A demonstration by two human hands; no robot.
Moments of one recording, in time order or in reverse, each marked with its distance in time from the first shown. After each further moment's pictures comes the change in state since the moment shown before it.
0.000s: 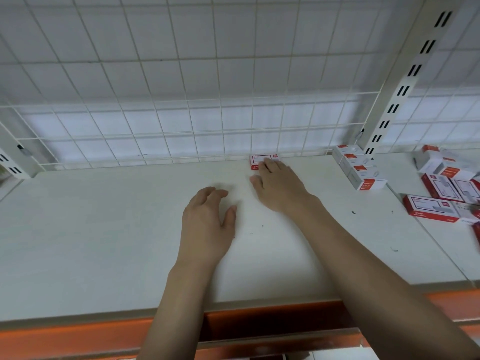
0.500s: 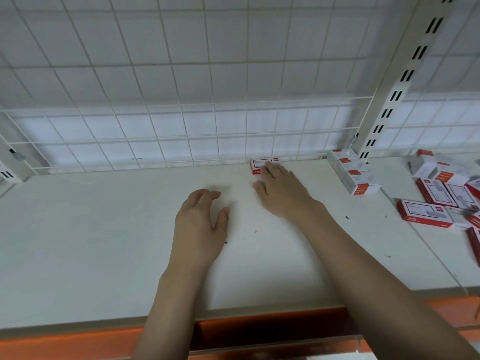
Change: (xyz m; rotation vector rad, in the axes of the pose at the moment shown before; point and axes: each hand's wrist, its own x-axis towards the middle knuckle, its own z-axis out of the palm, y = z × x) left_hand 0.003 0.002 0.002 -0.017 0.028 0.004; right_hand -0.005 0.018 -0.002 0.033 -0.043 -0.007
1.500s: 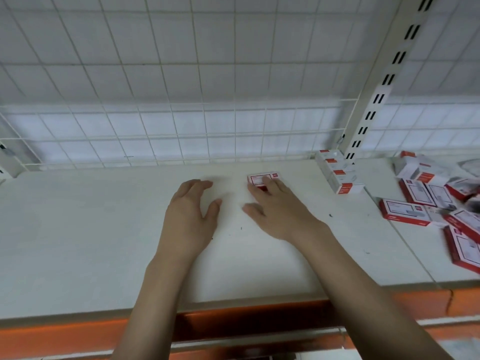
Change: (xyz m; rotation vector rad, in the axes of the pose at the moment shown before) left_hand 0.002 0.022 -0.009 -0.022 -0.017 -0.029; right_hand -0.052 0.005 -0.004 0.040 0.008 -0.085
